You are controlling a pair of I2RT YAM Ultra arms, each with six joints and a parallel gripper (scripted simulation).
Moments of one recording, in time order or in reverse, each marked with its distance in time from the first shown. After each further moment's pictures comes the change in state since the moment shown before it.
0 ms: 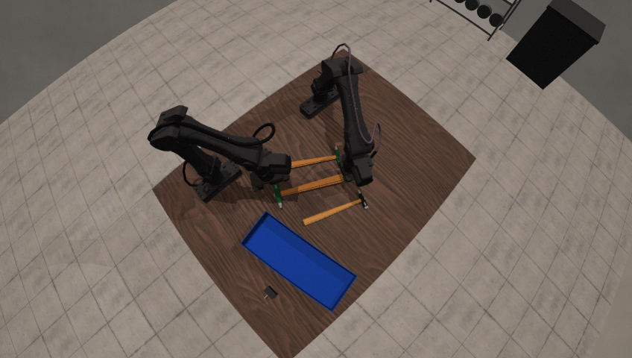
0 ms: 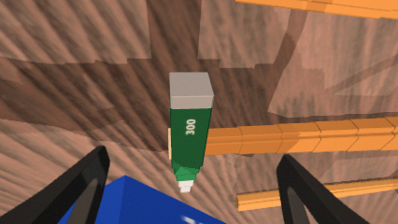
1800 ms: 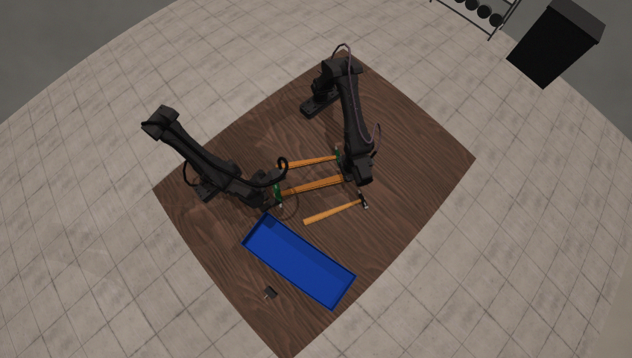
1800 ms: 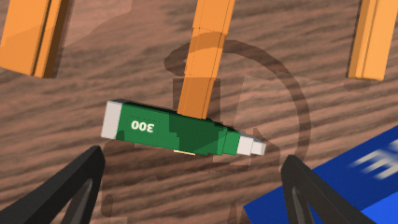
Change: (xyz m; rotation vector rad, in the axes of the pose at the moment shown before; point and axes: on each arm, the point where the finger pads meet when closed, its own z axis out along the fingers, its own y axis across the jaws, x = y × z) left arm 0.000 0.000 0.000 0.000 0.000 0.000; right arm 0.038 0.007 -0.006 0.366 -0.388 1.385
